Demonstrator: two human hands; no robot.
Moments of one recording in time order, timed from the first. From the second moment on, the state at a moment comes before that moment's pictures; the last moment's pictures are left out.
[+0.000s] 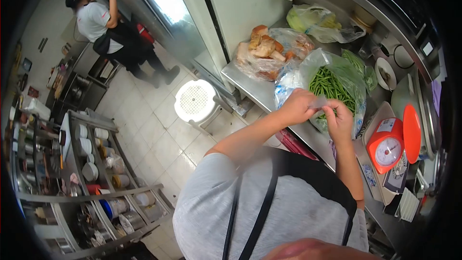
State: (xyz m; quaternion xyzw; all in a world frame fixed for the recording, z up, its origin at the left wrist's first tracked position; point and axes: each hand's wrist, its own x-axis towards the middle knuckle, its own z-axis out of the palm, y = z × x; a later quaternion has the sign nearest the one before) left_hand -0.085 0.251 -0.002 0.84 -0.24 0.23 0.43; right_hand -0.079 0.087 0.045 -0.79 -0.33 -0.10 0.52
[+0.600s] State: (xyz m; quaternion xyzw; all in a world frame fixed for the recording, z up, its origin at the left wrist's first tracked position) left_hand -0.104 0.261 -0.006 0.81 -0.14 0.06 0.56; right_hand -0.083 0.067 -0.006 -0.66 -0.20 0.25 0.68
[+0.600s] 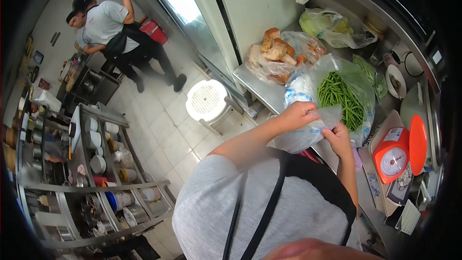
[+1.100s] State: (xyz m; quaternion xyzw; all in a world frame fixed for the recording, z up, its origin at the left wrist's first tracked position) left_hand -0.043 0.314 -0.018 0.80 -0.18 -0.09 0.56; right_hand -0.055 0.087 -0.019 -0.64 -0.17 0.16 0.73
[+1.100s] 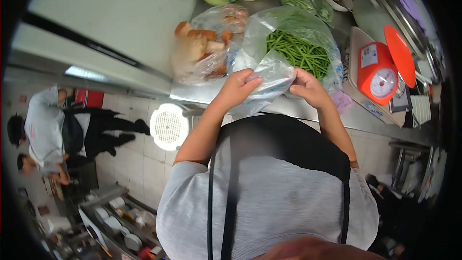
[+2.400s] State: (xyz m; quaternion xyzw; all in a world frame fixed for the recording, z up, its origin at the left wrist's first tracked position) left_hand -0.058 0.325 -0.050 0.93 -0.10 0.08 0.33; right_hand -0.074 0.100 -0.016 -0.79 -0.14 0.27 0.52
